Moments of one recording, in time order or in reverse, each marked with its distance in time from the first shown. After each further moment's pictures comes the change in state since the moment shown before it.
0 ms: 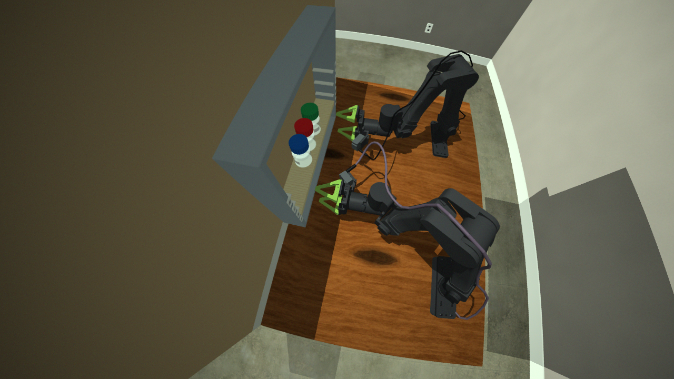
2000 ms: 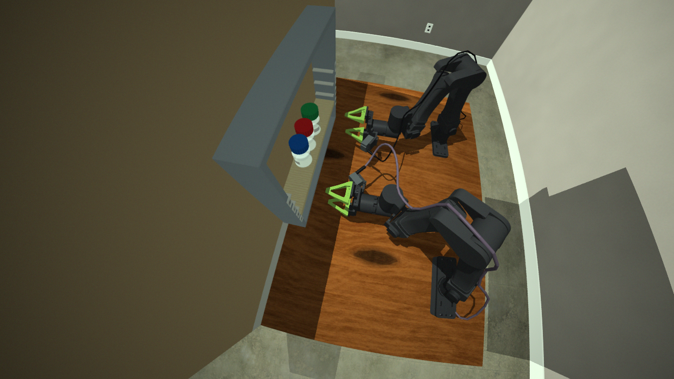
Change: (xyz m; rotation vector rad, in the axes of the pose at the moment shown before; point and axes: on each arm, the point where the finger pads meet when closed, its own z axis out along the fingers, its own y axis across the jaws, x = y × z) left arm 0.000 0.002 -0.032 -0.008 0.004 -0.002; right arm 0.000 -0.001 -0.032 0.007 0.004 0.000
